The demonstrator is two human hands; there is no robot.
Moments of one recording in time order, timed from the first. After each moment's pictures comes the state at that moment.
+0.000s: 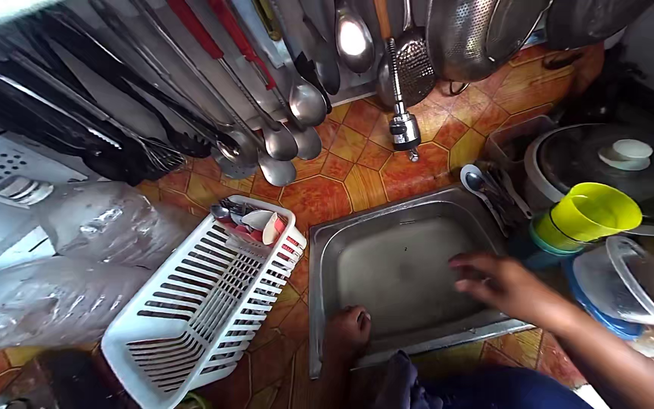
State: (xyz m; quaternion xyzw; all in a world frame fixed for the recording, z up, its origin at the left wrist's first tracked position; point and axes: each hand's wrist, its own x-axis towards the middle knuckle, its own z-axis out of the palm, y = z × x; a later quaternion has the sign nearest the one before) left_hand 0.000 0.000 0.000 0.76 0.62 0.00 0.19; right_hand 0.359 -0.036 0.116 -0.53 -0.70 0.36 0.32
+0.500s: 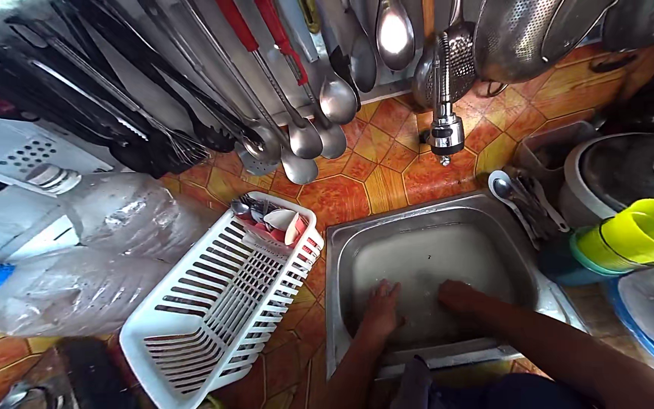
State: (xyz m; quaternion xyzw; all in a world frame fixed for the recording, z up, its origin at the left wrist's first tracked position) left_hand 0.044 0.063 -0.017 0.74 0.57 -0.19 0.31; right_hand 0.280 0.048 -0.048 -0.45 -0.81 0.34 -0.19
